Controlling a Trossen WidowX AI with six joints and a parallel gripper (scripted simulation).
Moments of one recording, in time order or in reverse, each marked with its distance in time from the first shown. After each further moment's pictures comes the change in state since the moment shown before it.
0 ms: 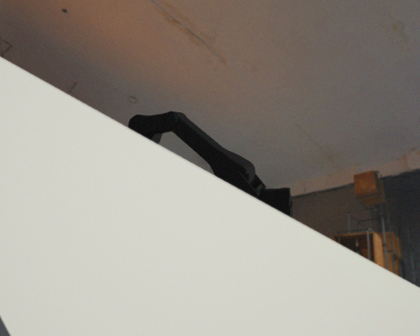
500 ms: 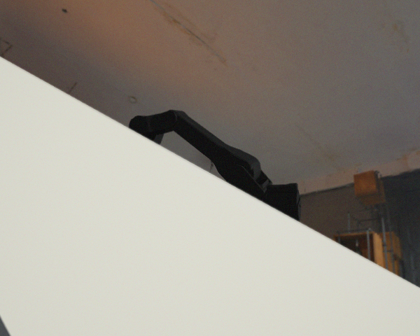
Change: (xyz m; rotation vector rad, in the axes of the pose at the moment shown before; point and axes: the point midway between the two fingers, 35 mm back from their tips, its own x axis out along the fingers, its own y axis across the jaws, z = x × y) arm 0.000 0.023 0.000 0.001 -0.001 0.001
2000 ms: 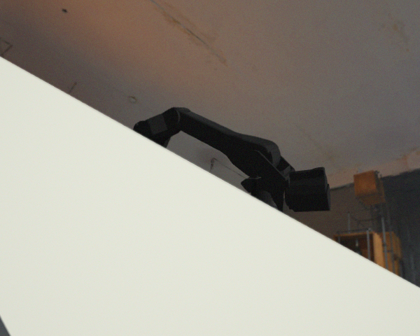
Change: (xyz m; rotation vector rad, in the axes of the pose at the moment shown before) arm 0.002 0.068 0.001 0.003 -0.001 0.003
